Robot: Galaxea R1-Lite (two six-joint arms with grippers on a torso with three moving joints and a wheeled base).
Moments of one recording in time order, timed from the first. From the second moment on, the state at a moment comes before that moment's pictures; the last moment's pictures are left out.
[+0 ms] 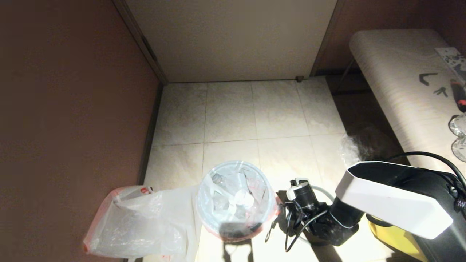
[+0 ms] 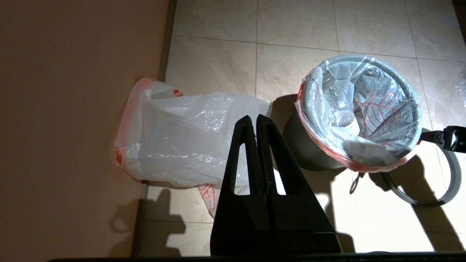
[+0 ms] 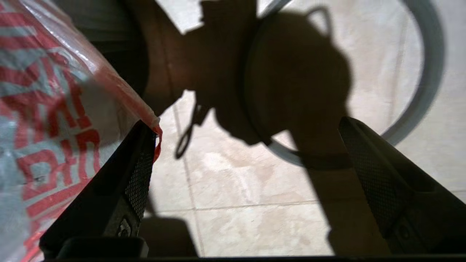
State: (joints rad) left arm 0.01 0.00 -0.02 0.05 0.06 -0.12; right arm 0.53 2.49 -1.03 -0.72 -0.41 0.38
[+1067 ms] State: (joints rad) left arm 0.01 0.00 -0.02 0.05 0.06 -0.12; right arm 0.60 2.40 -0.92 -0.72 -0.42 0.33
